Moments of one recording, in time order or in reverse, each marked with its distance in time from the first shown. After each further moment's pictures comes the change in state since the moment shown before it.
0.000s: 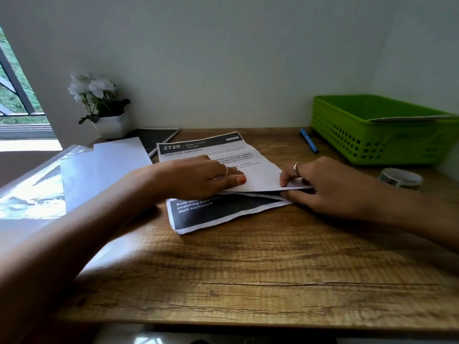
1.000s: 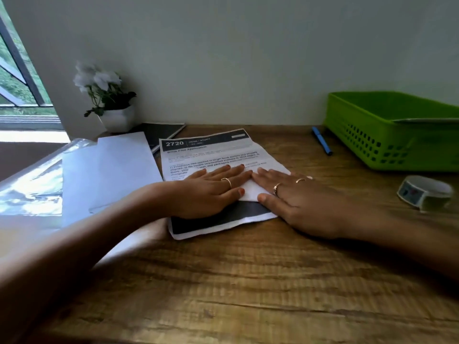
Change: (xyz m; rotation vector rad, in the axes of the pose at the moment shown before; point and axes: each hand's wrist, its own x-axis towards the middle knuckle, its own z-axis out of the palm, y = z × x) left_hand 0.008 -0.007 0.034 -0.034 -0.122 -0.104; right_hand 0.030 -0.011 0.039 0.004 -0.243 -0.002
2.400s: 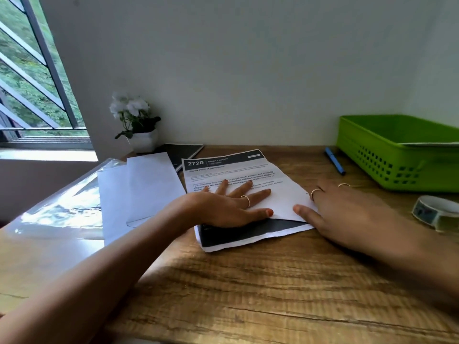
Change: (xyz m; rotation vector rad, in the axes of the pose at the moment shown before) left_hand 0.000 0.002 -0.011 -0.006 -0.115 -0.171; right_hand -0.024 -0.020 -0.025 -0.244 0.127 0.358
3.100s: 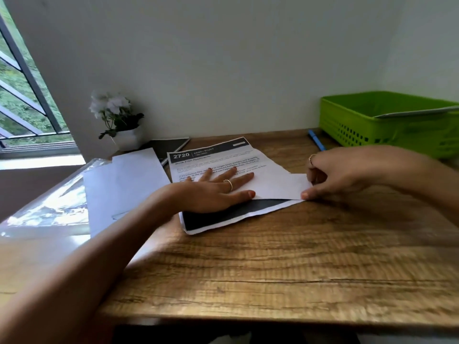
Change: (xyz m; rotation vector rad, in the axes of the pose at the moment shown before) left_hand -0.004 0.002 0.000 -0.006 0.064 -0.028; right_hand 0.016 0.036 -0.029 0.011 -0.272 -0.052
